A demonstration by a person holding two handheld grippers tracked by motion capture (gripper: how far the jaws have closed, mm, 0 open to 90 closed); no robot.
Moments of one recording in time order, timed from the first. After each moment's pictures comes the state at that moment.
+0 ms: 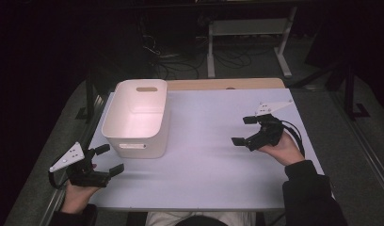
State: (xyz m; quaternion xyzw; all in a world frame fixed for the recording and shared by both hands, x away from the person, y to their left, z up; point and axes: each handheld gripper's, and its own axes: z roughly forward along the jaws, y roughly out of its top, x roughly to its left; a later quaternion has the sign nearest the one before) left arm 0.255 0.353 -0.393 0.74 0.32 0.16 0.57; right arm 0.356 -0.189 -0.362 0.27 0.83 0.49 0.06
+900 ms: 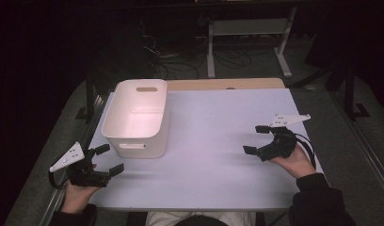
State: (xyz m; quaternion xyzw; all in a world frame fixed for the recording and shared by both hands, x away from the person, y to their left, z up) left arm 0.256 0.353 -0.393 0.74 0.32 0.16 0.57; right arm 0.330 -0.222 -0.386 0.31 0.80 0.50 0.08
